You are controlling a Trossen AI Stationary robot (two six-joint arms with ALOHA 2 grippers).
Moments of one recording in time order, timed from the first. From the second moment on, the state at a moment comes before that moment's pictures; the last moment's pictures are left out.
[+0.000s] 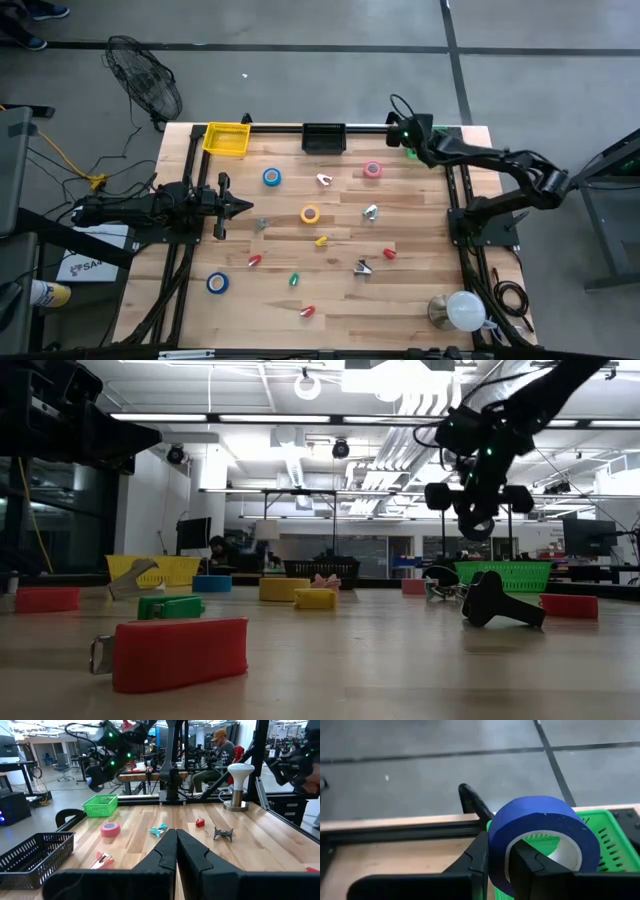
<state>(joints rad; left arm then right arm) 0.00 0.01 0.01 0.05 -0.04 0.05 -0.71 1.34 0.70 -0.17 0.67 0.70</state>
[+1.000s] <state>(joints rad) 0.00 0.01 0.01 0.05 -0.04 0.05 -0.71 1.34 0.34 0.37 0.73 0.80</state>
